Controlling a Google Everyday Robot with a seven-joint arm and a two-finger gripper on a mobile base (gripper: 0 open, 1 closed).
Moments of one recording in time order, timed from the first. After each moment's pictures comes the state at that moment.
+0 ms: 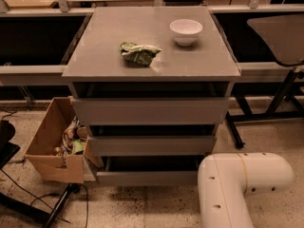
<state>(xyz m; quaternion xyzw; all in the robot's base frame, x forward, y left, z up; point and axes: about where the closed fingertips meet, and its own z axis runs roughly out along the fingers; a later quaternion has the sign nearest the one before) 0.625 -0.296 0.166 -0.50 0.82 0.04 0.29</state>
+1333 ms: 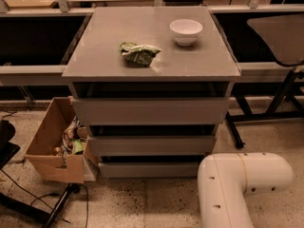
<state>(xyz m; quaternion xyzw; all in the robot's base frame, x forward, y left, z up) 0.625 -0.296 0.166 -0.50 0.82 0.04 0.29</state>
